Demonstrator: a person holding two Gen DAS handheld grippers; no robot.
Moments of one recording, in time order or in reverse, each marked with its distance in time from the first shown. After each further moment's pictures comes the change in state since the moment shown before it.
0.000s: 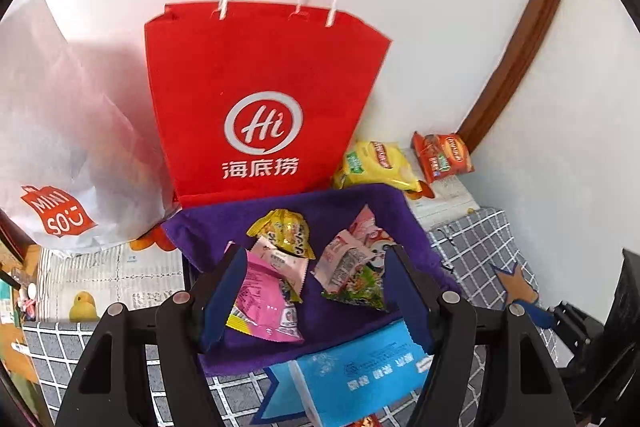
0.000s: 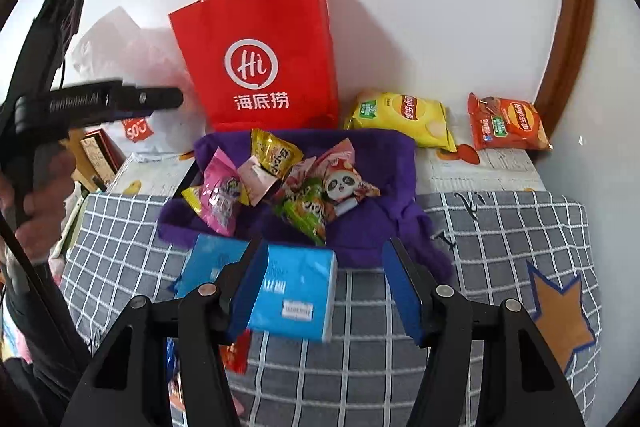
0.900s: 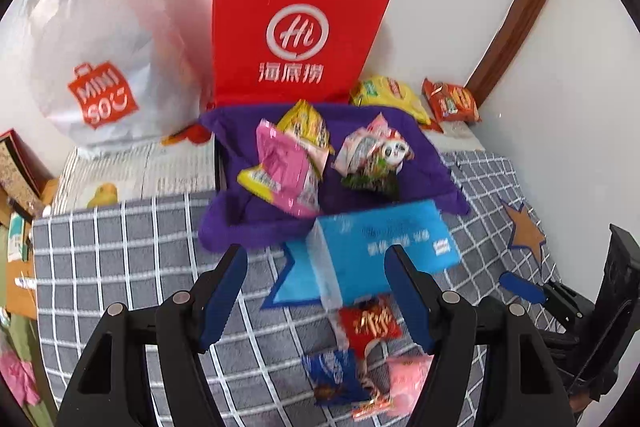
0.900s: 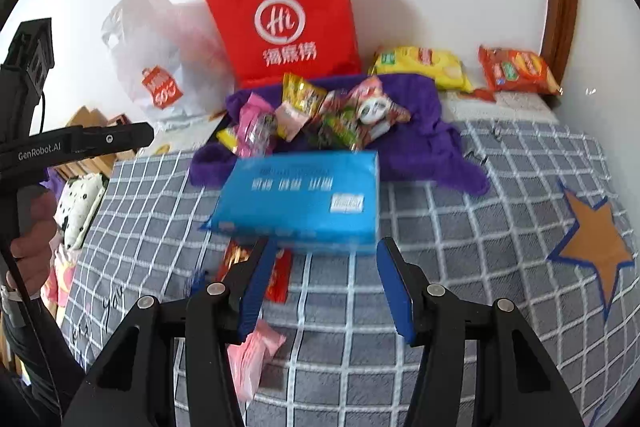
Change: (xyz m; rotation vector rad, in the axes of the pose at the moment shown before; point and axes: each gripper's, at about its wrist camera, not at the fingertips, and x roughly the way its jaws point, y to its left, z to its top) left arm -0.042 0.014 -0.115 -0.051 0.101 0.059; right arm -0.007 0.026 -0.087 0.058 0.048 0.081
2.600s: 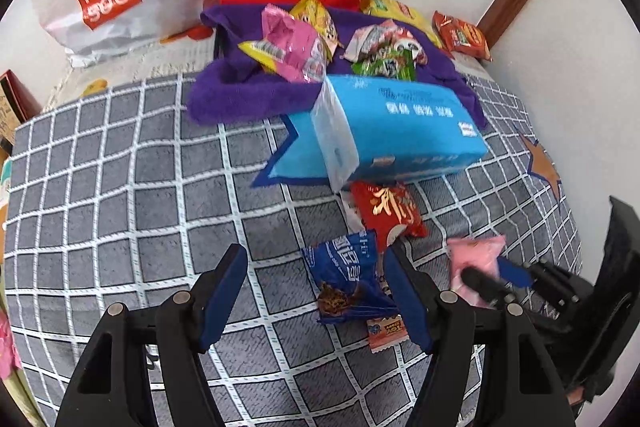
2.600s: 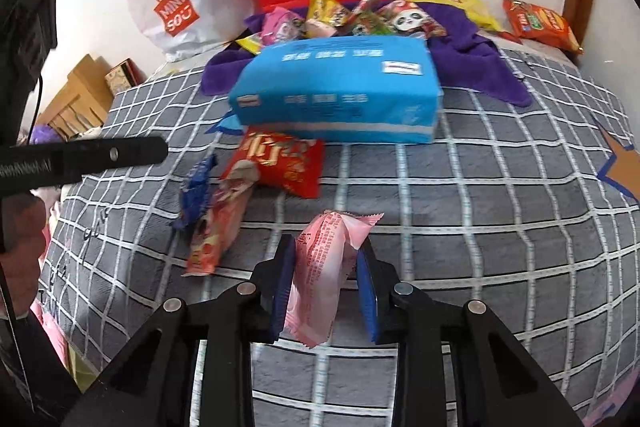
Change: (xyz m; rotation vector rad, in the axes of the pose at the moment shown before) left arm 0.034 0.002 -0.089 -0.018 0.161 0.006; right arm 0.036 0.025 -0.073 -0.042 0.099 -0.007
